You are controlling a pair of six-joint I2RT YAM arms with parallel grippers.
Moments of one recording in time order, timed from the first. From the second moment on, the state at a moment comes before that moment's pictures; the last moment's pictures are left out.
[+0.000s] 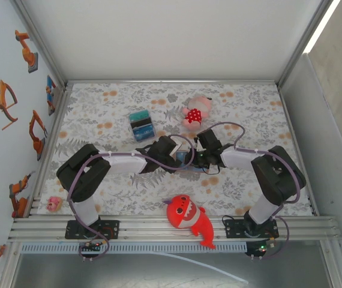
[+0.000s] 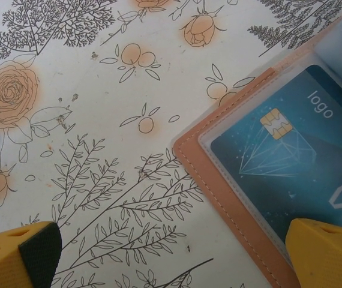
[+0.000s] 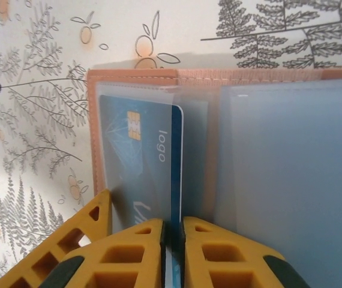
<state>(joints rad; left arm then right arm) -0.92 1.79 0.92 -0.06 -0.25 -0.03 0.57 1.64 0.75 -0.10 -0.39 0.74</state>
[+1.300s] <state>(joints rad) -0.92 1.79 0.92 -0.09 -0.24 -0.04 0.48 1.59 0.65 0.06 -0.51 0.77</state>
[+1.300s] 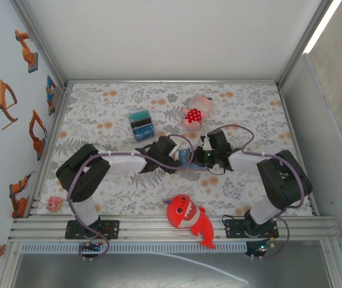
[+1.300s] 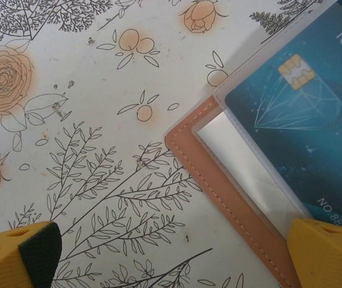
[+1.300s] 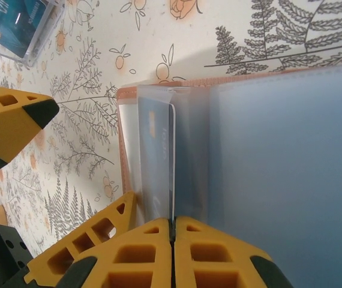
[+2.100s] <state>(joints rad) -0.92 1.79 0.92 -0.09 -0.24 -0.04 0.46 1.59 0.62 0.11 -0.54 0.78</state>
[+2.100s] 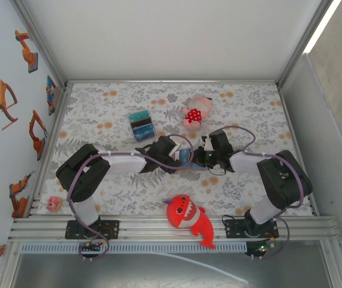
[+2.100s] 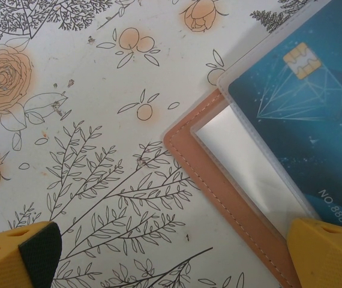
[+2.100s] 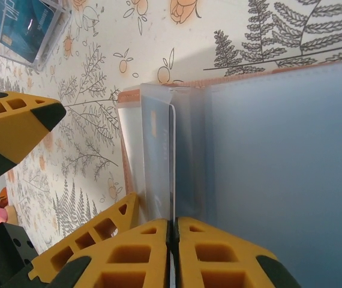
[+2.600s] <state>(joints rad) -0.92 1.79 0.93 -0.12 -0.24 -0.04 0.45 1.59 0.61 0.17 -0.56 0.81</state>
